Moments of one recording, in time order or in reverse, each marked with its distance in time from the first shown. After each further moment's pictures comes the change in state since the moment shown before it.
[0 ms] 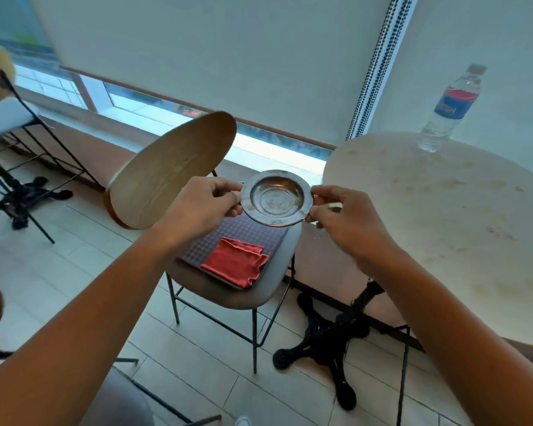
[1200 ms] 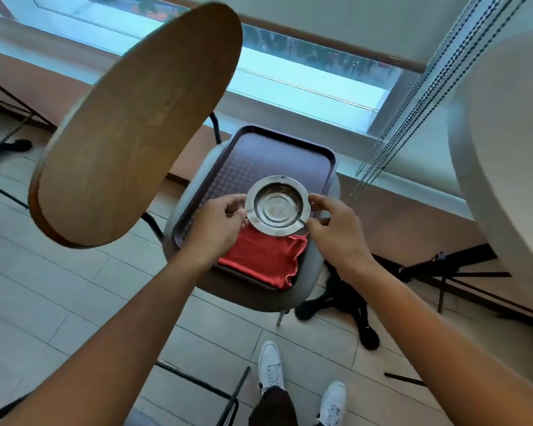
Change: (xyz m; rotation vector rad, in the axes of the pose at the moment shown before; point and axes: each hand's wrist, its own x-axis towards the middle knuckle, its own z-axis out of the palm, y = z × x) left_hand 0.146 -0.203 0.043 0.056 -0.091 -0.213; right_hand 0.114 0.134 0.183 -0.136 -0.012 0.270
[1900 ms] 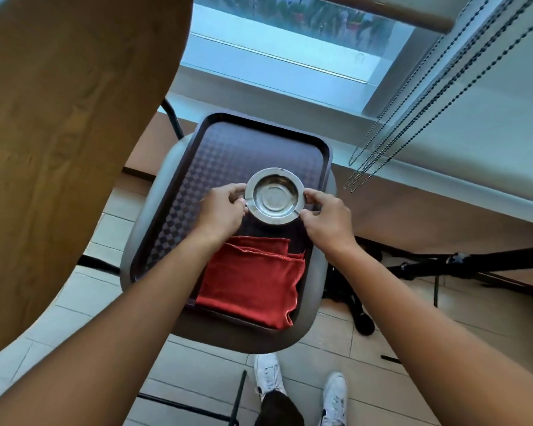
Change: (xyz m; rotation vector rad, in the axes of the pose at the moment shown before) left_hand 0.152 -0.057 0.082 -0.054 -0.120 -0.039; right_hand 0.112 0.066 0.050 -0.061 0.109 0.191
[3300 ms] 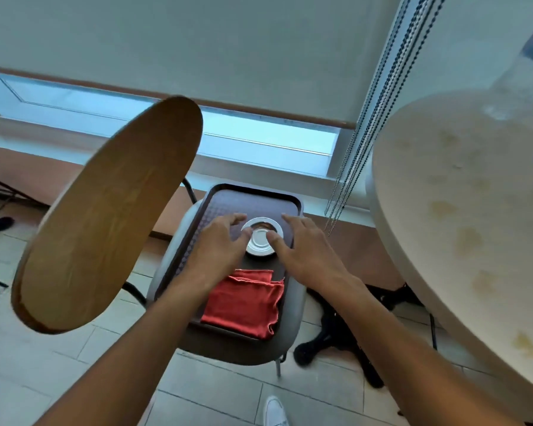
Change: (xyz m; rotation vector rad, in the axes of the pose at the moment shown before) left_hand -0.136 0.129 -0.047 0.338 0.040 0.243; right_hand -0.102 -0.083 -0.109 -0.241 -0.148 -0.259
